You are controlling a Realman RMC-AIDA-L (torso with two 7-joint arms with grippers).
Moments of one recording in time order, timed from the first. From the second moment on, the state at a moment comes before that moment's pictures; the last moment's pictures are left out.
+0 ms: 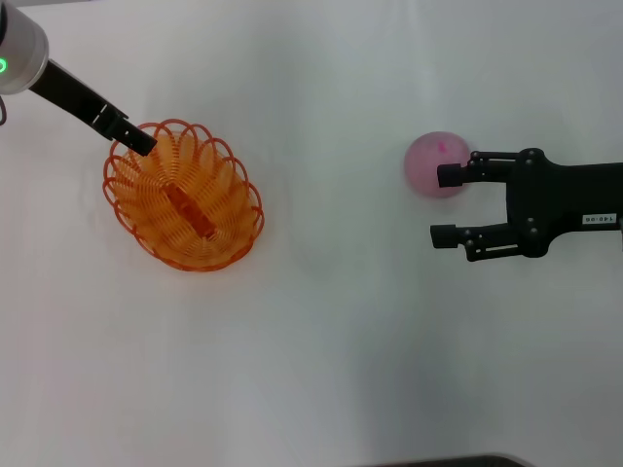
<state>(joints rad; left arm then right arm) -0.86 -2.11 1.02 0.98 2.85 1.38 -2.34 0.44 2.01 -0.70 -0.63 -2.03 -1.73 1.25</state>
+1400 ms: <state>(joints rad) -0.89 -2.12 1.05 0.79 2.85 1.20 -2.32 0.46 2.02 -0.70 -0.63 -2.03 -1.70 1.25</state>
